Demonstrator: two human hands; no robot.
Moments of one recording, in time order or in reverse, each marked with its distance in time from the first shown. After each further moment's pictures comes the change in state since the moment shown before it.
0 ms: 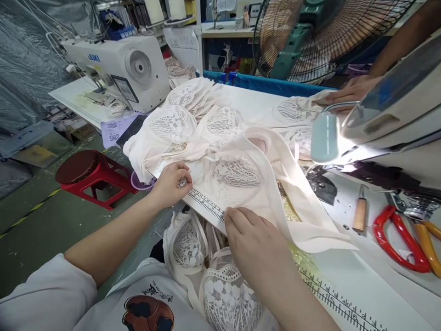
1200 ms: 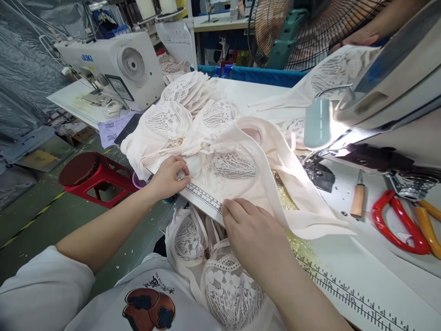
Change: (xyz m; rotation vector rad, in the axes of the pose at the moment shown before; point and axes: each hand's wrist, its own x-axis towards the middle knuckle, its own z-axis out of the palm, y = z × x) left_hand 0.008 0.001 -0.006 0.037 -0.101 -0.020; right_hand 0.000 0.000 -0.001 -0.006 -0.021 0.024
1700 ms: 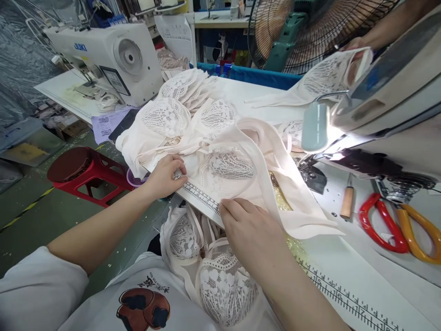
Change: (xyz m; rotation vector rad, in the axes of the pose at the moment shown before) left_hand 0.000 -0.002 0.002 -0.010 0.022 0.023; right_hand 0.000 0.005 -0.002 0.075 -0.080 0.034
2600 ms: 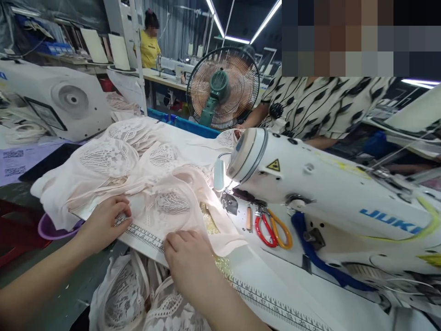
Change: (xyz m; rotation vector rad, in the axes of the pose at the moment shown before) left_hand 0.002 -0.017 0.005 0.039 0.082 0.122; right_hand 0.016 -0.002 -0.018 0.086 -0.121 0.092
